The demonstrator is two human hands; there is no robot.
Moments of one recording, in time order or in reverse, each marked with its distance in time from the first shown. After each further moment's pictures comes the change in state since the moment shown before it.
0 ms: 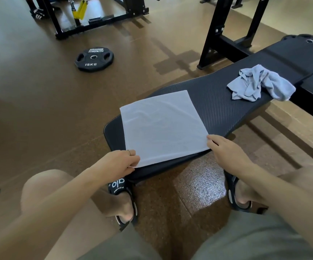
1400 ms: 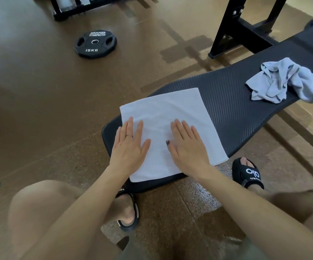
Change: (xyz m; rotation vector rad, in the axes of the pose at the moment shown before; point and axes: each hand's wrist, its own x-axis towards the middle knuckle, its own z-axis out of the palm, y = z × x) left_hand 0.080 -0.002 0.011 -0.130 0.267 -0.574; right_hand 0.109 -0.112 0.004 0.267 -0.043 0.183
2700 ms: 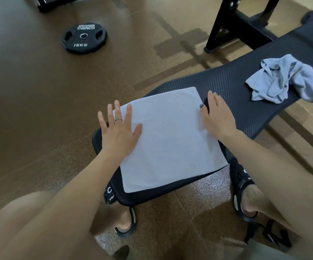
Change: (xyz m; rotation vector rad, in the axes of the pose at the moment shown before) left_hand 0.075 -0.012 -0.005 0.158 0.020 -0.098; right_hand 0.093 0.117 -0.032 0.132 0.040 0.347
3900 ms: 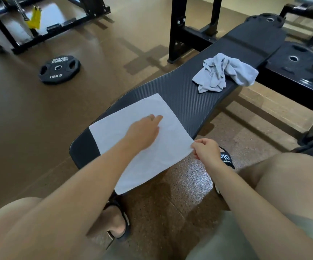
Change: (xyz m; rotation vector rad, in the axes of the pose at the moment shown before) left_hand -0.029 0.153 -0.060 -0.089 -0.059 0.572; right_hand -0.171 0.051 -0.022 0.922 0.038 0.644
